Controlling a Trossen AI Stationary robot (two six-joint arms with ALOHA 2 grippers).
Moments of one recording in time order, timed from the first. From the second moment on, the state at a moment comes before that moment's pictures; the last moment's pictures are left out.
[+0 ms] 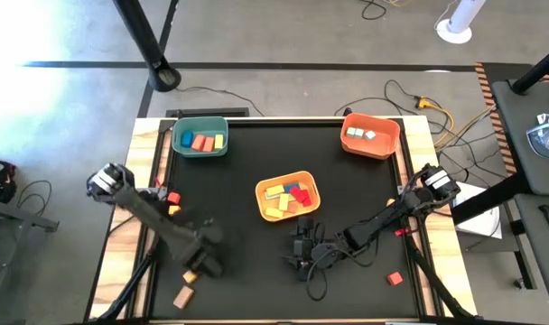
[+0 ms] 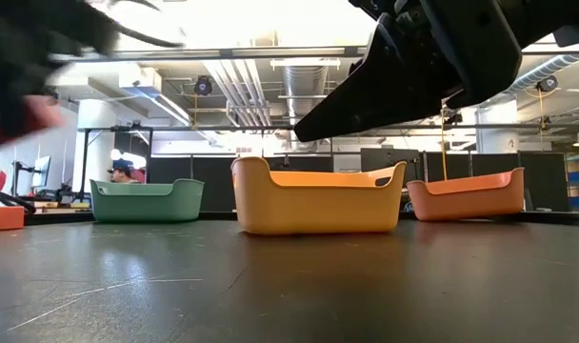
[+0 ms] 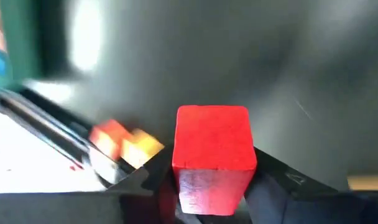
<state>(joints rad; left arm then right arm) -0.61 1.68 1.23 -1.47 -0.20 -0.99 0.48 1.87 0.94 0.35 0.52 0.10</state>
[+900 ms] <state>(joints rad) 0.60 1.63 1.21 -0.93 -0.65 -0.12 0.58 1.83 0.98 0.35 0.52 -0.01</state>
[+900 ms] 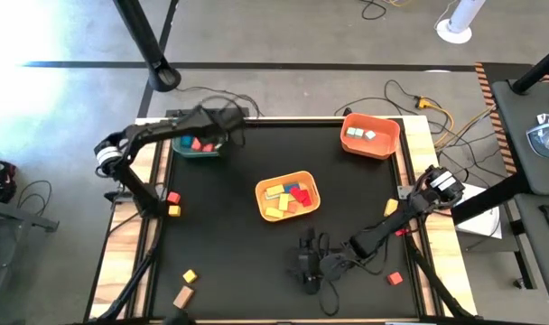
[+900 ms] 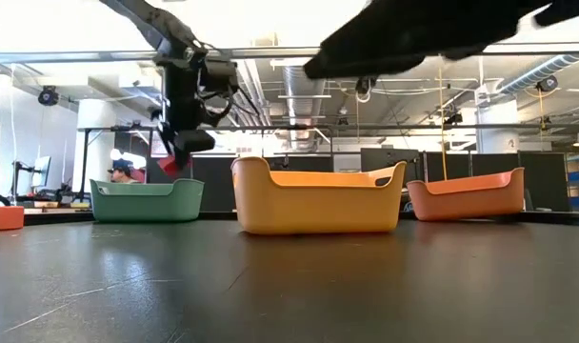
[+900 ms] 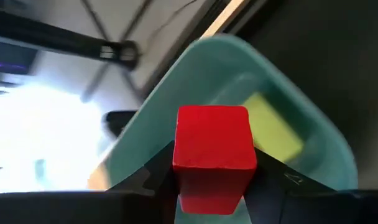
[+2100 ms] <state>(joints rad) 0.82 1.70 0.97 -0.39 -0.45 0.27 0.57 1.82 0.96 0.30 0.53 0.01</state>
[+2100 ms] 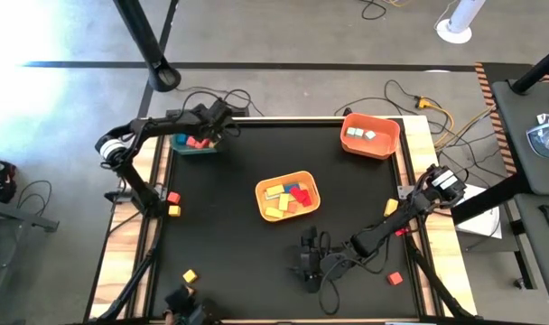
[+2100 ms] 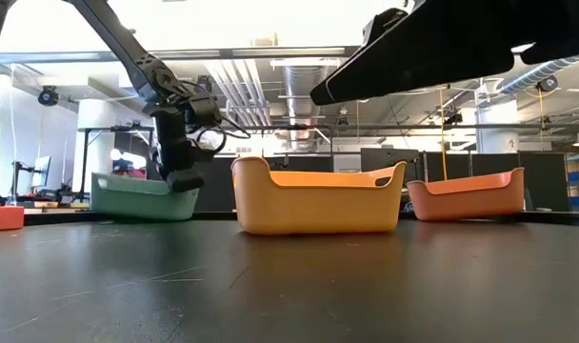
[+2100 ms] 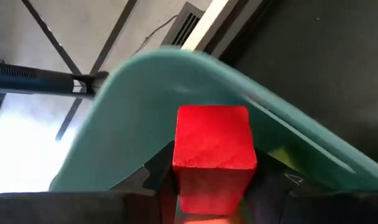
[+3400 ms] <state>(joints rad) 0.78 1.29 0.97 -0.60 -0.01 0.04 0.56 1.82 0.93 0.30 0.52 0.05</state>
